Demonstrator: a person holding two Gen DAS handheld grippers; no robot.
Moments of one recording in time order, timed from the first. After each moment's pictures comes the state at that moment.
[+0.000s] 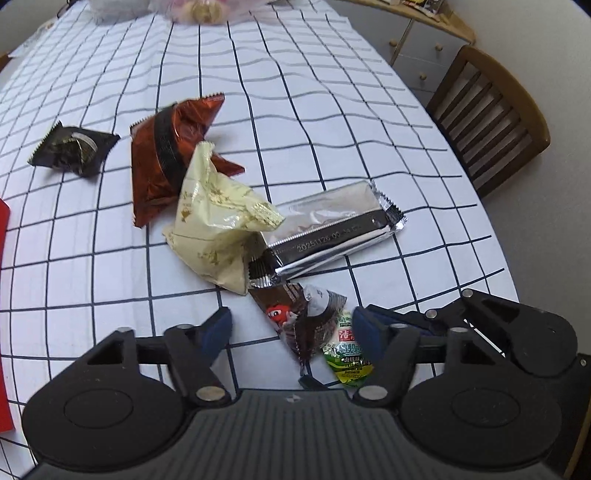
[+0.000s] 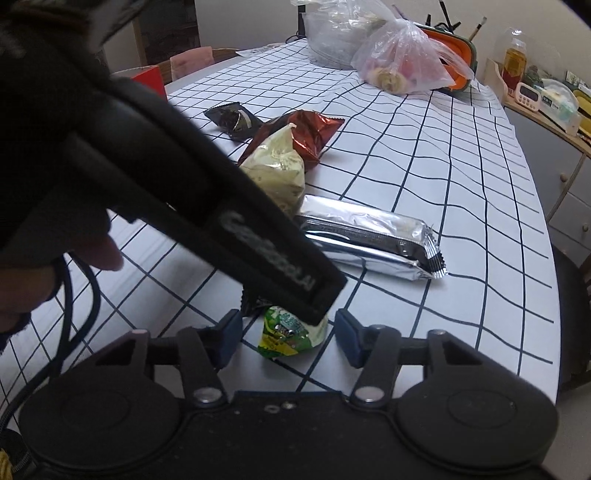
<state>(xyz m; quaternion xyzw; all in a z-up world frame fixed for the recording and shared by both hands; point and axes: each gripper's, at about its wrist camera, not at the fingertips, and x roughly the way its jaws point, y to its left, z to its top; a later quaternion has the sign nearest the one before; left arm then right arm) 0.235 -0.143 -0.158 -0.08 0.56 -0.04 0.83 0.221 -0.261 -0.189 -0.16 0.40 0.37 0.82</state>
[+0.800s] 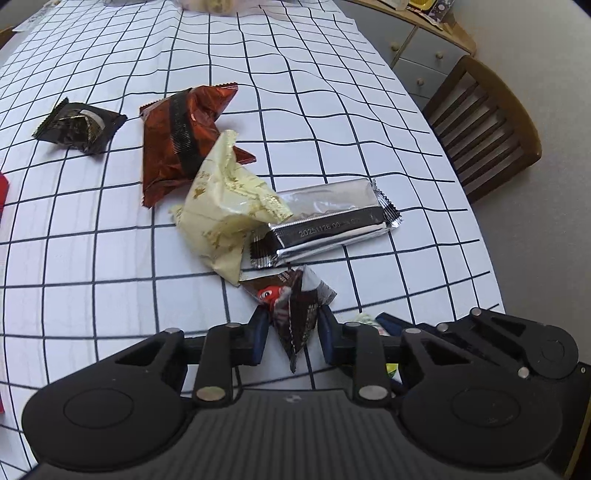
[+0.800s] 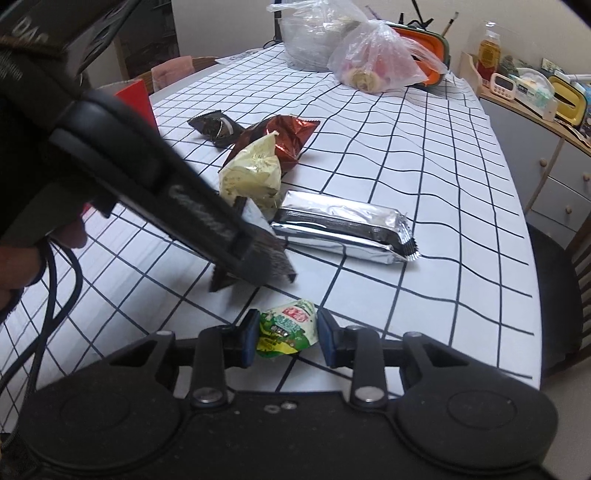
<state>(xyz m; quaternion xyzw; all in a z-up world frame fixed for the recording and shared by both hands) 0.223 -0.125 -0.152 -0.12 0.56 -0.05 0.82 0.213 -0.274 -0.178 -0.14 0.40 0.34 0.84</state>
